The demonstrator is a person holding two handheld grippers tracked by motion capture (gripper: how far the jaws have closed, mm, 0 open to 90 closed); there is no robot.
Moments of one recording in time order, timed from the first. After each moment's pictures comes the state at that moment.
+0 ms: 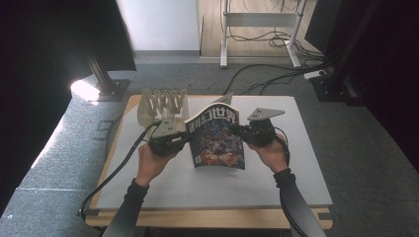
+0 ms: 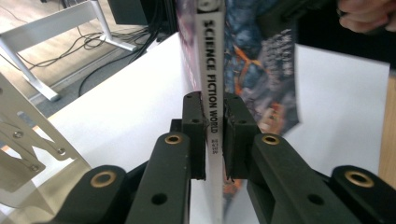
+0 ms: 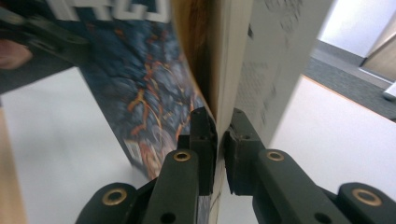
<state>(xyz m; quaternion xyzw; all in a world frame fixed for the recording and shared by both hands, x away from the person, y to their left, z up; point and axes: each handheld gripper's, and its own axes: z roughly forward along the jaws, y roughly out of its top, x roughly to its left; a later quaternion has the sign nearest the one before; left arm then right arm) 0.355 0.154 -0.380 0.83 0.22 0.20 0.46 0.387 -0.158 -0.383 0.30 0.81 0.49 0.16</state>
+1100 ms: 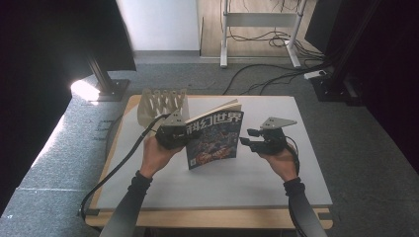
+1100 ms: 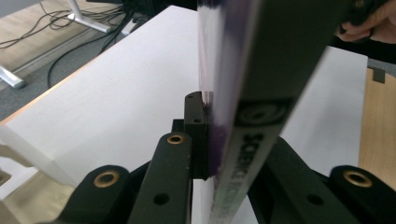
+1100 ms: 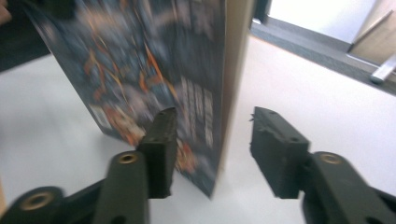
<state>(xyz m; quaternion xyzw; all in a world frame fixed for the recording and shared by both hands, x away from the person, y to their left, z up) 0.382 0.145 -0.371 0.85 0.22 0.13 0.45 0.380 -0.196 -0.414 0.33 0.80 0.48 0.16</state>
